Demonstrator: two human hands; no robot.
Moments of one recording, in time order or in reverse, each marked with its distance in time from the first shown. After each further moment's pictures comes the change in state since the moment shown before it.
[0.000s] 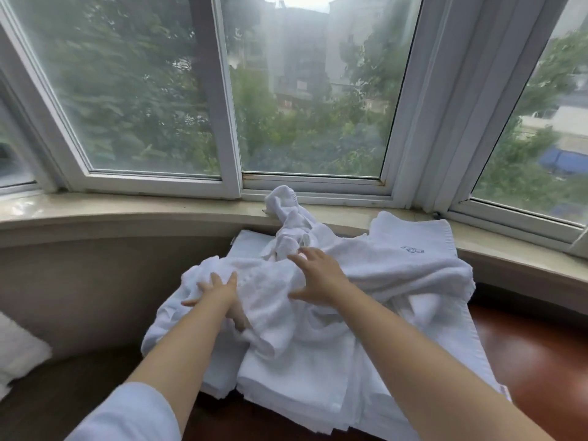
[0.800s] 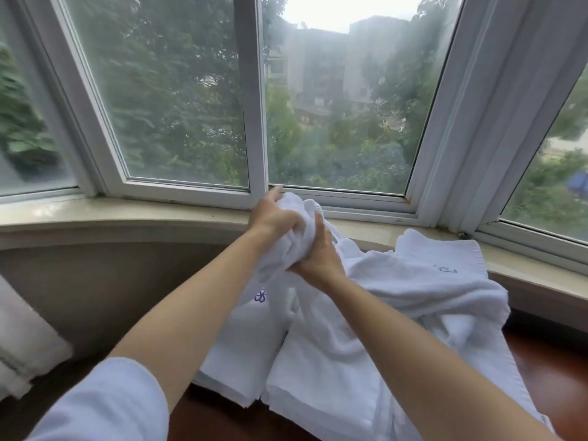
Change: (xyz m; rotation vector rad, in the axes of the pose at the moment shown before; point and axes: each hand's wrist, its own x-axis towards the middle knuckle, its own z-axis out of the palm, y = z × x) left_hand -0.061 0.027 -0.133 -1.123 0.562 0.420; right_hand 0.043 -0.067 -0.023 0.575 0.285 0.216
